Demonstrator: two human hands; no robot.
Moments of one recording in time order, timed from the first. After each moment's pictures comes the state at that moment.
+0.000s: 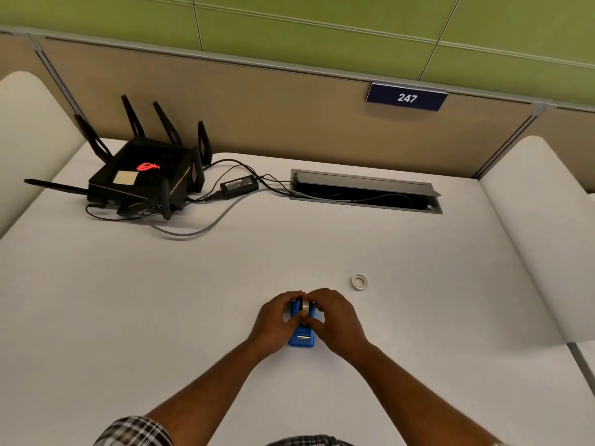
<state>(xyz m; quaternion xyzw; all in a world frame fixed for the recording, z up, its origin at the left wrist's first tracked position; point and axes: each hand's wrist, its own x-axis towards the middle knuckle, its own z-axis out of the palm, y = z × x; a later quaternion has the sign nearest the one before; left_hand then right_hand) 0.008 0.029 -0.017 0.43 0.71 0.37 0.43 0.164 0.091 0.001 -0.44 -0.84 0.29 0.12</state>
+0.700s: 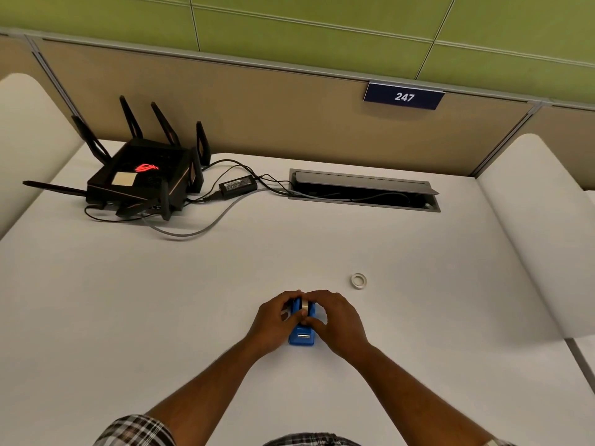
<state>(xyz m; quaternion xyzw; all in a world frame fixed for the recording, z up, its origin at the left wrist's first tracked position) 0.003 0.026 -0.014 0.42 0.68 0.38 0.47 0.170 0.087 -0.005 -0.47 -0.82 0.31 0.09</state>
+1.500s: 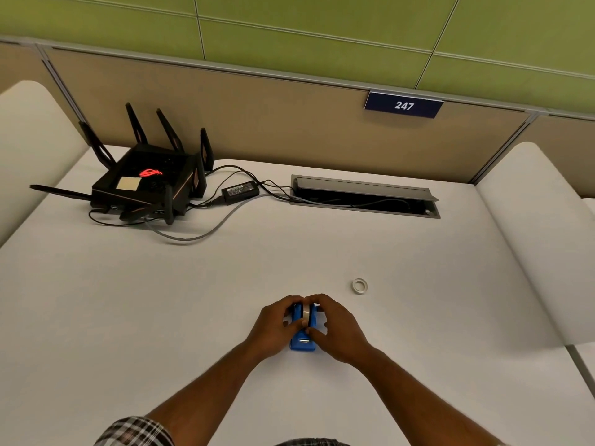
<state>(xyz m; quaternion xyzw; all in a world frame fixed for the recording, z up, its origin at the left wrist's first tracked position) -0.002 0.025 -0.019 0.45 0.68 0.35 0.46 0.171 0.083 0.005 -0.46 -0.81 0.37 0.07</state>
